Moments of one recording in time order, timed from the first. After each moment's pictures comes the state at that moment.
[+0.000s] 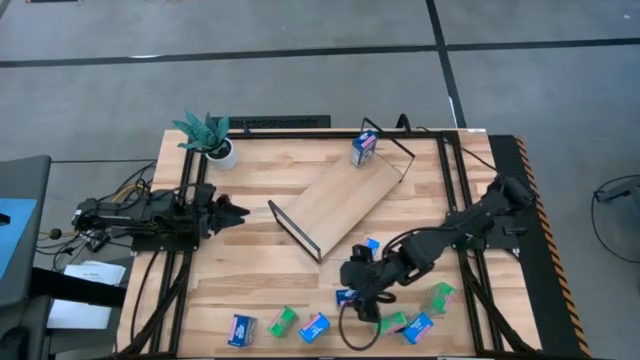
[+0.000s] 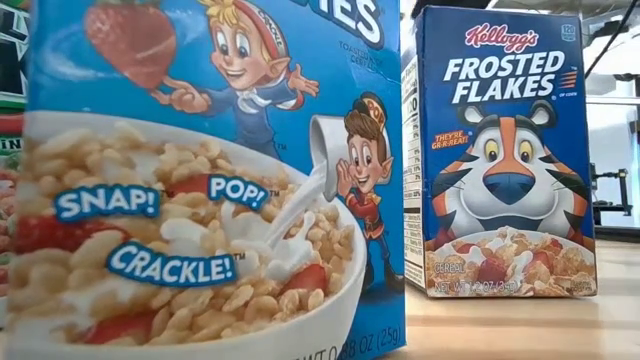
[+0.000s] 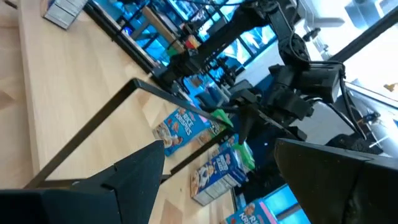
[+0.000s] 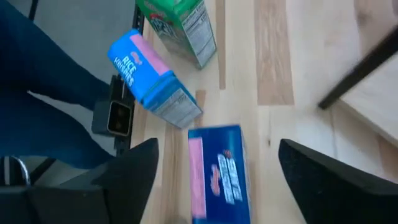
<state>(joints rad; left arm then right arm) -0.07 0.01 0.08 0.03 -0.08 -0.84 0.50 1.70 1.39 -0.56 0.09 0.53</state>
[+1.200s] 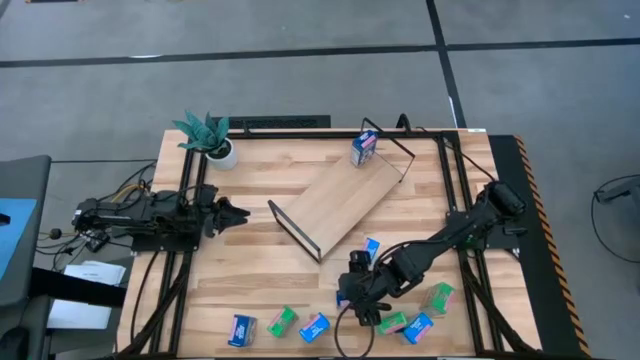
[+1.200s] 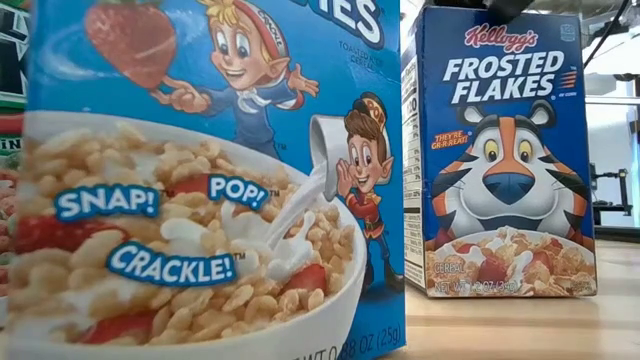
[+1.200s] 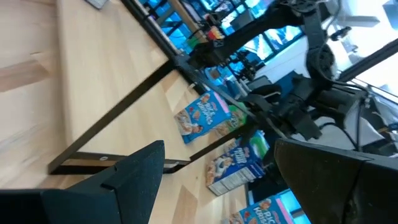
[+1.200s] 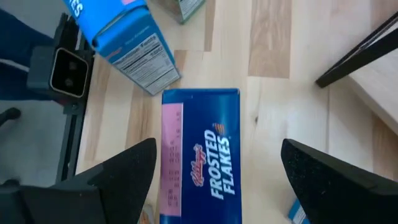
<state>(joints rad) -0.07 0.01 0.09 -0.07 -0.12 -0.90 0.54 1.79 1.39 -0.63 0.14 0.44</state>
